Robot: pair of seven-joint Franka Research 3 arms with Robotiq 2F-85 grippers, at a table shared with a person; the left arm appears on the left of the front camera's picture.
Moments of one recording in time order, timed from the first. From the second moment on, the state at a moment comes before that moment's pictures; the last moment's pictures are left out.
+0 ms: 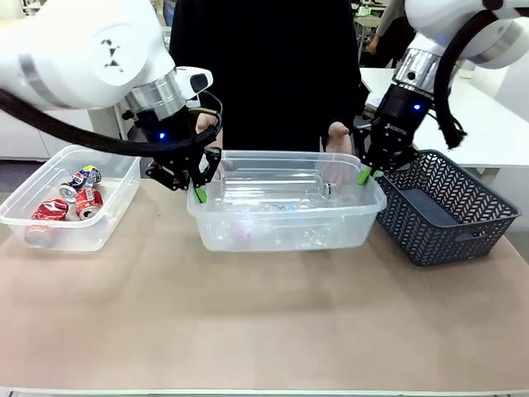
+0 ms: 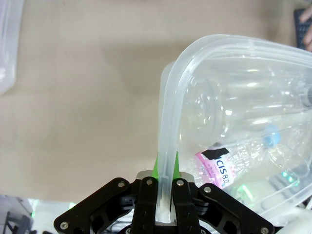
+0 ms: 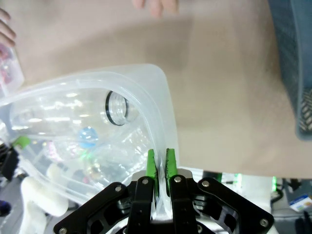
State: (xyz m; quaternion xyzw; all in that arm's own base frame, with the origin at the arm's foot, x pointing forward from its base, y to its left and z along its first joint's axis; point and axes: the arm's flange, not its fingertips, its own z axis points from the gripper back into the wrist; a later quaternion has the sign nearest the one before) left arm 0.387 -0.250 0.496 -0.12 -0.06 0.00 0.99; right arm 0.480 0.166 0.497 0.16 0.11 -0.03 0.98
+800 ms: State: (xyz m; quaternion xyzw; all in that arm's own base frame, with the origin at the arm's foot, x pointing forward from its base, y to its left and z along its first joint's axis) left arm 0.525 -0.228 0.463 -0.14 -0.04 0.02 0.99; right arm 0.615 0.187 0.469 0.15 0.10 0.01 0.98
